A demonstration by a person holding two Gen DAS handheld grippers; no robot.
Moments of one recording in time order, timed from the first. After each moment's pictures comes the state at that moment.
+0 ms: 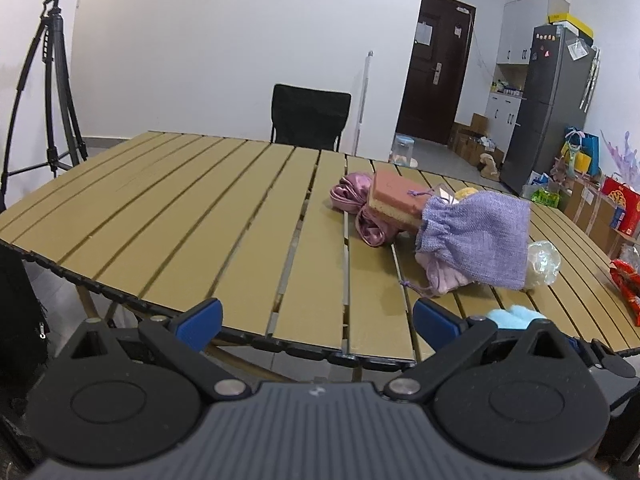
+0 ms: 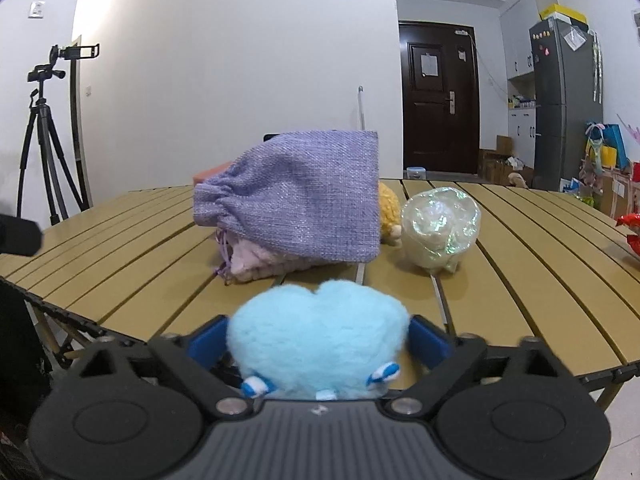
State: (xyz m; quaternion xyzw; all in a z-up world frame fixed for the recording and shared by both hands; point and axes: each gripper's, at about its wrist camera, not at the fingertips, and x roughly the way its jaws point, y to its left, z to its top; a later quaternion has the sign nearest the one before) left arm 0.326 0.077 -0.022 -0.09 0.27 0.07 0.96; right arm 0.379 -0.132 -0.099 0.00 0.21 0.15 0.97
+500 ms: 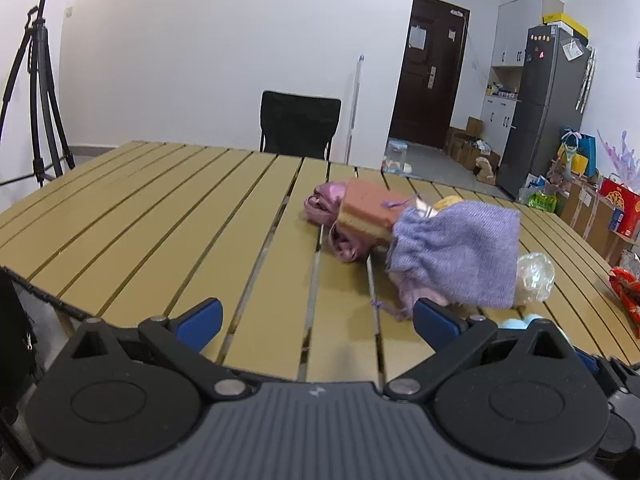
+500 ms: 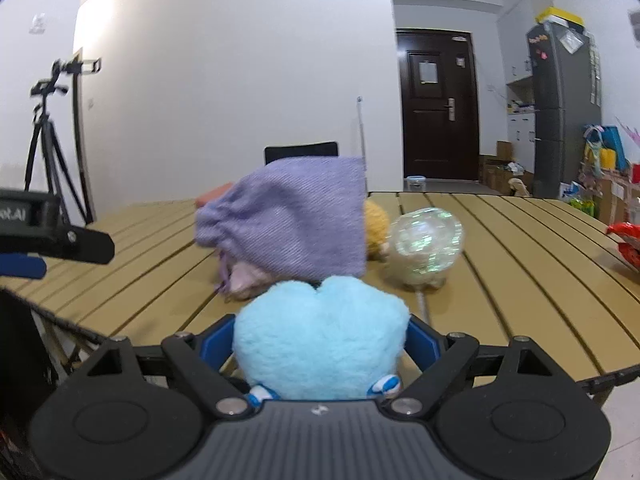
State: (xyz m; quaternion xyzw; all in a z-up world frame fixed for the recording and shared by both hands) left arm 0.355 0.047 -0.021 -0.08 0.25 0.07 0.96; right arm 0.369 -0.152 -0.082 0.02 0.20 0.15 0.97
